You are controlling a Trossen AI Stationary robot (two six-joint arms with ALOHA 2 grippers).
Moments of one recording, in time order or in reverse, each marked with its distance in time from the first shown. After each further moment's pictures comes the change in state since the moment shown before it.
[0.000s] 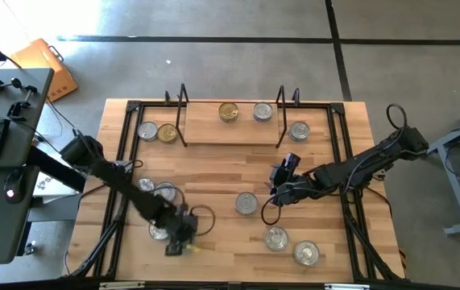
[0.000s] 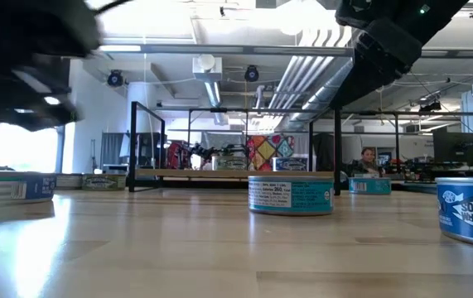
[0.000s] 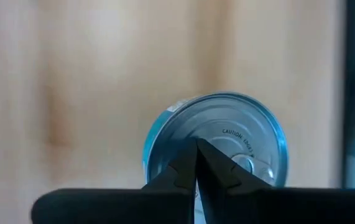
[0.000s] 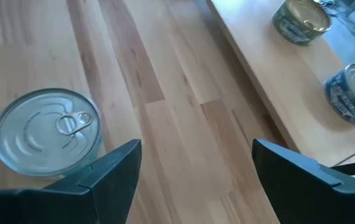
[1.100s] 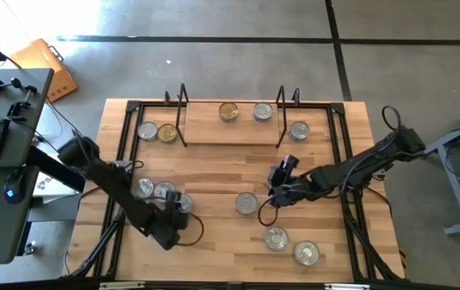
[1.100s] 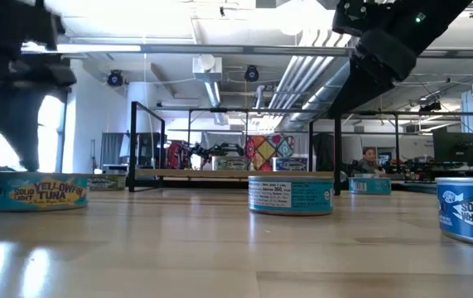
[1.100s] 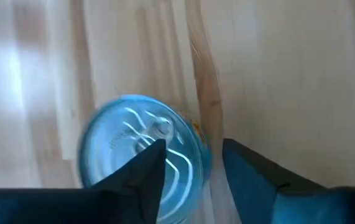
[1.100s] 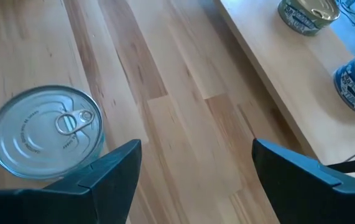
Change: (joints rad) left arm -0.149 -0.007 -0.006 -0.254 -0.460 0.111; right arm 0.000 0.048 0.000 0.018 0.007 0.037
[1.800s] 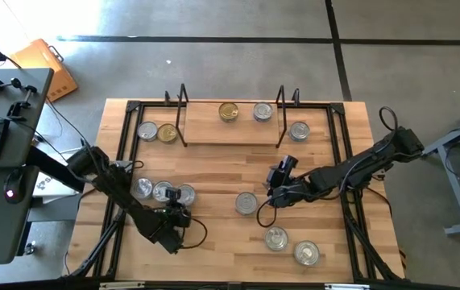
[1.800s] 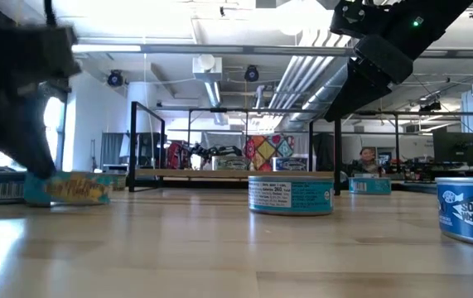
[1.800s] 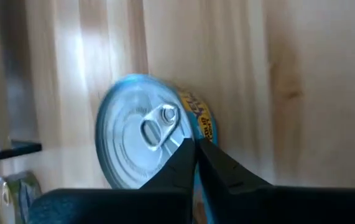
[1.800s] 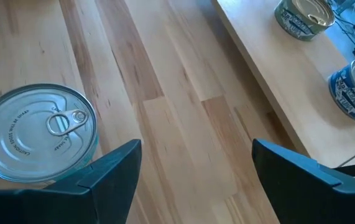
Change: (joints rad) left arm 0.003 0.117 0.096 -0.175 -0.184 -0.080; right arm 0.003 0.019 0.000 0.016 0.027 -0.021
